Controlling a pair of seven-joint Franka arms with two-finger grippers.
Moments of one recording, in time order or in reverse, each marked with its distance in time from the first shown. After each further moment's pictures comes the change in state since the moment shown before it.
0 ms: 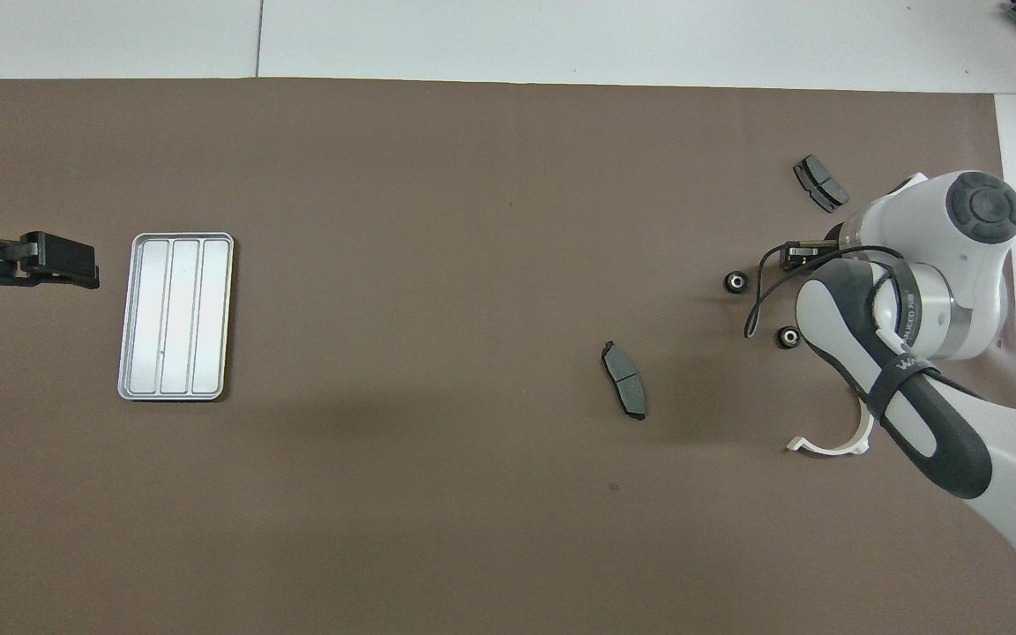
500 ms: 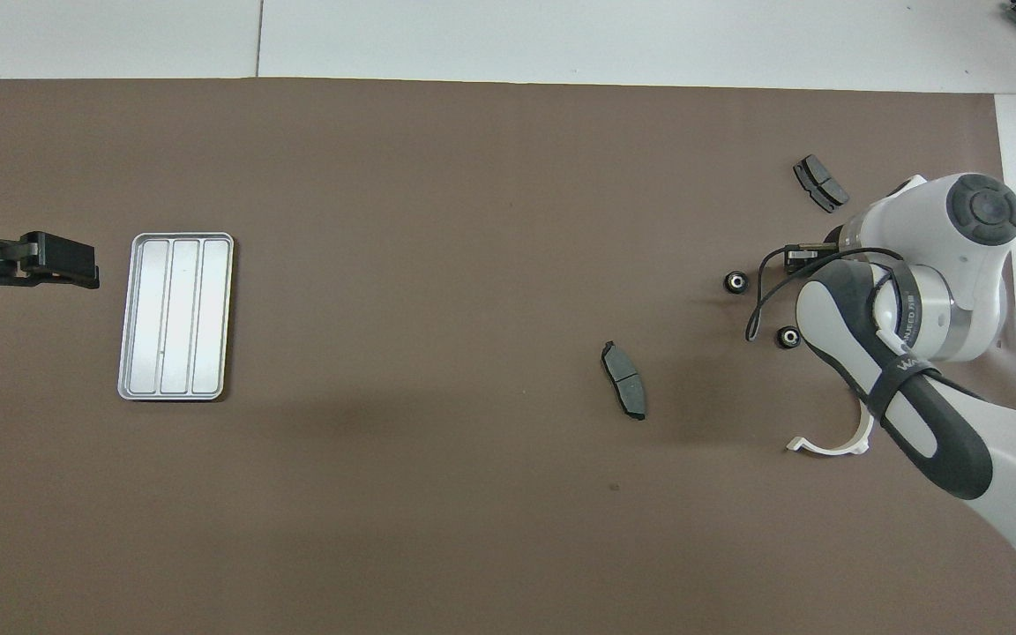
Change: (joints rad) left arm 0.000 0.000 0.000 0.000 0.000 0.000 0.000; right arm -0.002 -0.003 0.001 -0.003 0.009 0.000 -0.018
